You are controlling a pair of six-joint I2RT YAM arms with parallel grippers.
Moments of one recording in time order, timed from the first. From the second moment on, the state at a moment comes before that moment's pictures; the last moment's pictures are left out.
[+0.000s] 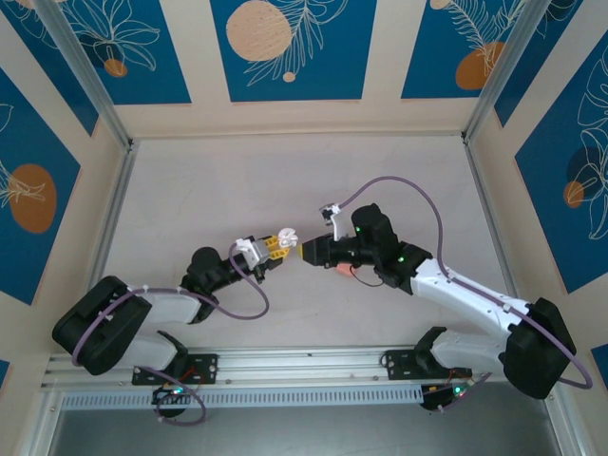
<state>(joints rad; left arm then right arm) -0.62 1.36 0.25 1.16 0.48 0.19 0.73 1.14 0.74 -0.07 -0.45 0.57</state>
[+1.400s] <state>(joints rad) -0.62 1.33 0.24 1.12 0.47 0.19 0.73 1.20 0.75 -0.04 -0.47 0.57</state>
